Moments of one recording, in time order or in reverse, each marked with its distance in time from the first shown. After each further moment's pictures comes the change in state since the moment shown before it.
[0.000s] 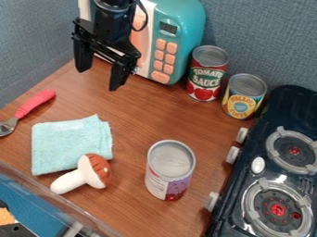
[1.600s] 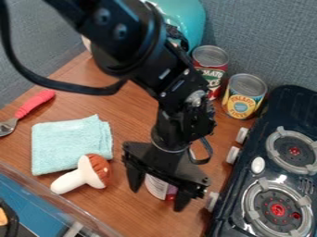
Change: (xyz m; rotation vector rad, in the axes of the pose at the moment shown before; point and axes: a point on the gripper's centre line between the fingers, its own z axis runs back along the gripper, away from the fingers) arm -0.077 -0.162 -0.034 -0.153 -0.103 0.116
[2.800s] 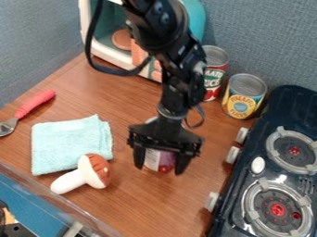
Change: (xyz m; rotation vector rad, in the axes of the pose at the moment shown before) arm 0.060 0.030 -0.039 0.041 0.104 0.331
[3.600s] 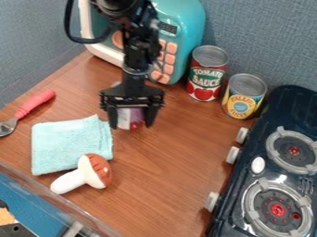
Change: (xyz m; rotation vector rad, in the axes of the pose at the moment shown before) arm 0.080 0.062 -0.006 0.006 -0.003 0.299
